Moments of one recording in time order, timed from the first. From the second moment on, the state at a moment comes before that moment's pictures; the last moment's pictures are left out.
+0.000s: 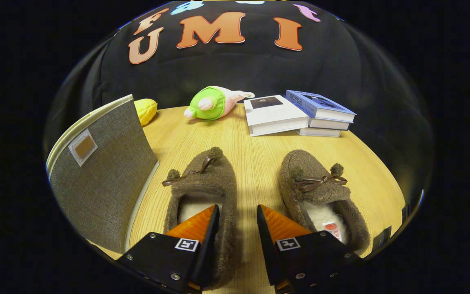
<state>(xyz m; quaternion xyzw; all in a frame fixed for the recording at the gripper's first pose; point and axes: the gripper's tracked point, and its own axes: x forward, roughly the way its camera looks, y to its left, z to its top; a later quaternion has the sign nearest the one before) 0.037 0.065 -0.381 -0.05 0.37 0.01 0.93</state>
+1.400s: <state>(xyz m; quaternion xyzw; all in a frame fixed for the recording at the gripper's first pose) 0.054 0.157 -0.226 0.06 0.25 0.05 0.97</state>
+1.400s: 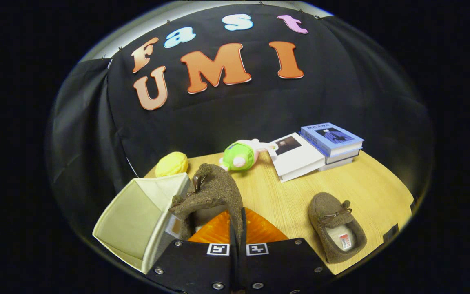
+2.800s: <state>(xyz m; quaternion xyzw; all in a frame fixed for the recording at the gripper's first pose) 0.035 0.352 -0.261 0.07 0.33 0.04 0.94</state>
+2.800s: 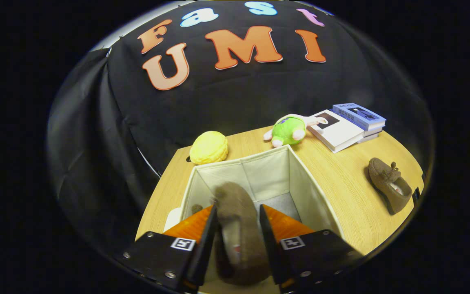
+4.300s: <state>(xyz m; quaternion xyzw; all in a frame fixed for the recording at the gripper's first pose) 0.052 0.083 -0.218 0.03 0.25 -0.02 0.97</state>
